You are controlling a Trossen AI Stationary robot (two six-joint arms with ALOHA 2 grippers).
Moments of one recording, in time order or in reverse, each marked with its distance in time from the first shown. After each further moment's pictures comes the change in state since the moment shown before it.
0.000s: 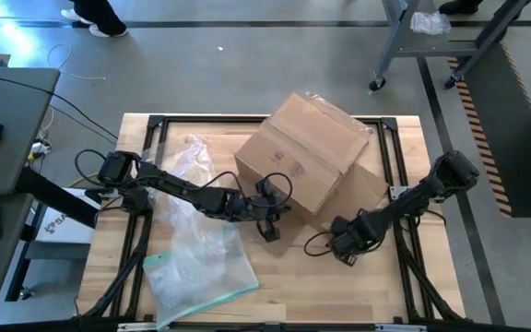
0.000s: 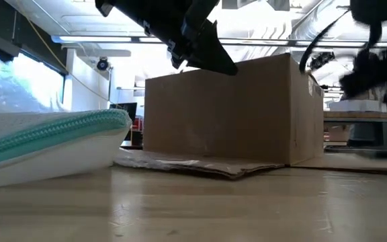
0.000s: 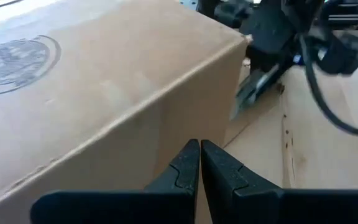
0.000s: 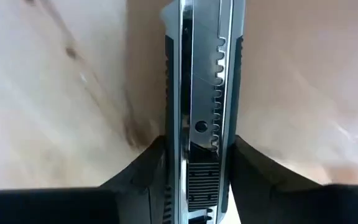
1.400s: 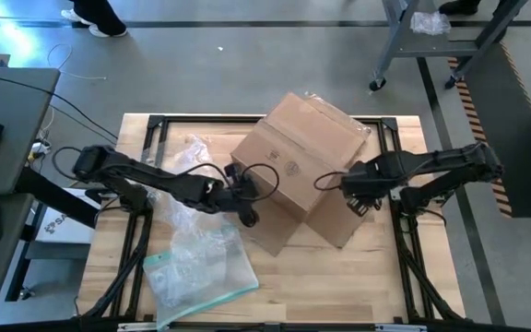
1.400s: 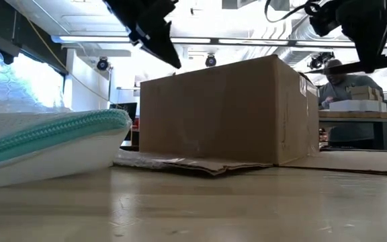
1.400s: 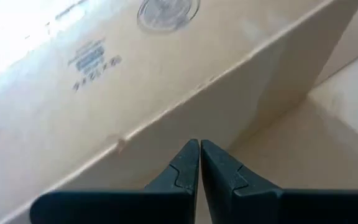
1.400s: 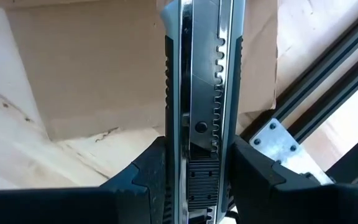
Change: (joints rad) left arm 0.004 -0.217 0.002 -0.505 -0.229 -0.059; right arm -0.411 -0.295 0.337 -0.662 0.126 -0.131
